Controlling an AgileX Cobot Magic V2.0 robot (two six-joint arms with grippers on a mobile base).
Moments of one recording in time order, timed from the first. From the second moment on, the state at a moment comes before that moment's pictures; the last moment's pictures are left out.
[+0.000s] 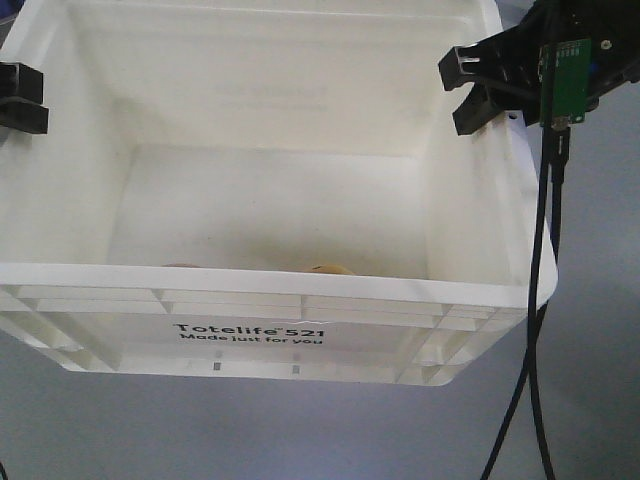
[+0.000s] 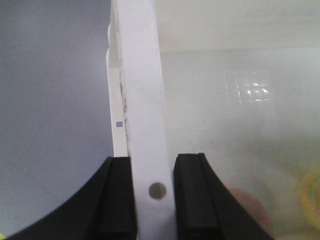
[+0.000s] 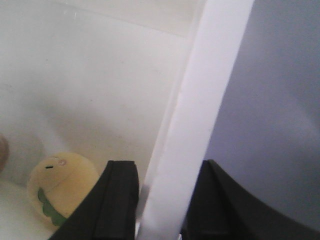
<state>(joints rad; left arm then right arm) -0.11 1.22 -1.32 -0.18 1.08 0.01 0.34 1.50 -1.62 0.14 1.29 0.08</state>
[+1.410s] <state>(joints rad) -0.11 1.22 -1.32 -0.19 1.08 0.01 0.34 1.50 -1.62 0.14 1.29 0.08</state>
